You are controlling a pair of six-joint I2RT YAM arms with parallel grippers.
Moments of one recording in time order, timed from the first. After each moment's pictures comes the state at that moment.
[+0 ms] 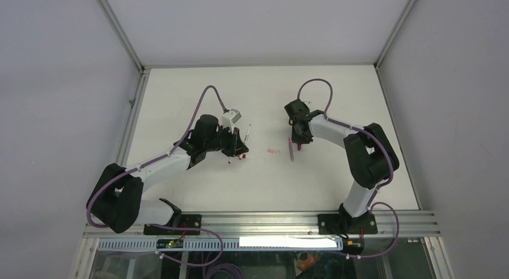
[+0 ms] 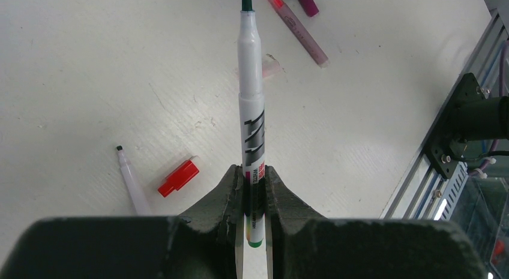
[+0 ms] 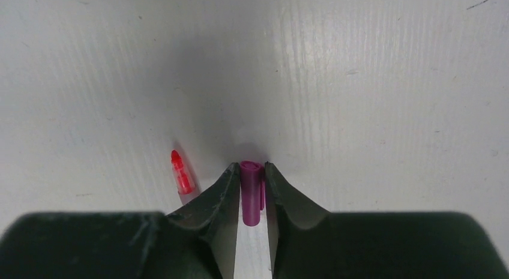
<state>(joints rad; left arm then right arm) -0.56 1.32 0.65 0.09 0.38 -0.28 0.52 1.75 1.07 -0.53 0.30 0.53</state>
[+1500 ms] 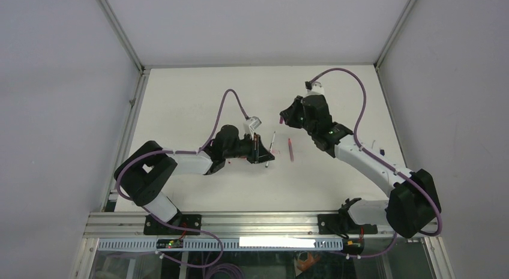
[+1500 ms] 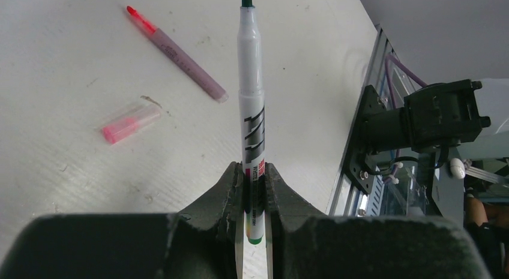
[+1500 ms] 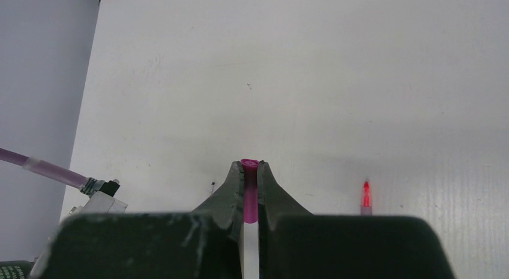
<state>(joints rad) -0.75 1.61 0.61 0.64 0.44 -0.59 0.58 1.27 0.90 -0.08 0.13 0.64</state>
